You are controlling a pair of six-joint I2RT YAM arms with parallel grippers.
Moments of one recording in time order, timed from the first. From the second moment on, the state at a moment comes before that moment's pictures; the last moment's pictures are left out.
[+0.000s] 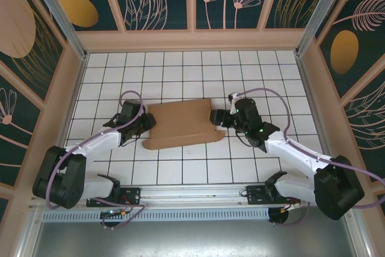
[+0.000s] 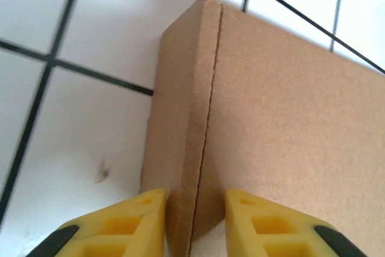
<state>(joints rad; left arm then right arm) -0.35 1.32 0.57 -0.12 0.10 -0.76 0.58 1.15 0.59 -0.02 -0.10 0.54</state>
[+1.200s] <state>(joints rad) -0.26 1.62 0.62 0.22 0.70 -0.65 0.17 1.33 0.42 0.18 -0.51 0.67</state>
